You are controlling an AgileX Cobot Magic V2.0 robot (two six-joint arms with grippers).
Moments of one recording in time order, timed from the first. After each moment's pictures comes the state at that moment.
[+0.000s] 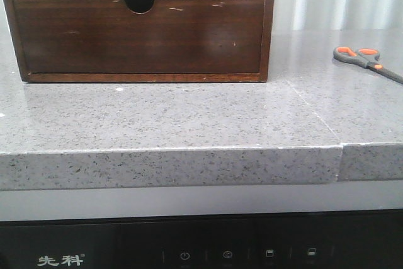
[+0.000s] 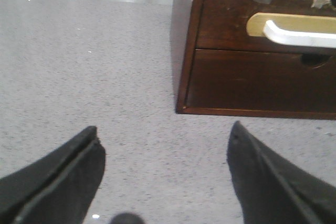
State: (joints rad) left arm -0.02 0.47 -0.59 -0.13 0.50 0.04; right arm 0.01 0.72 -0.65 -0.04 0.57 0.03
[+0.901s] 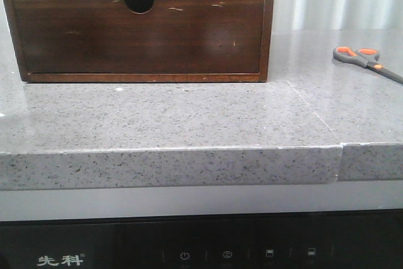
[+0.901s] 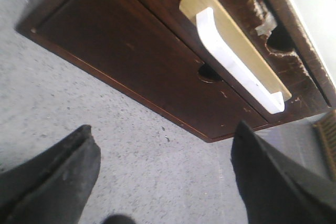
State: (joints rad) left arm -0.02 0.95 -0.64 -1.28 0.51 0.44; right arm 0.01 0.72 -0.65 -0.04 0.58 0.03
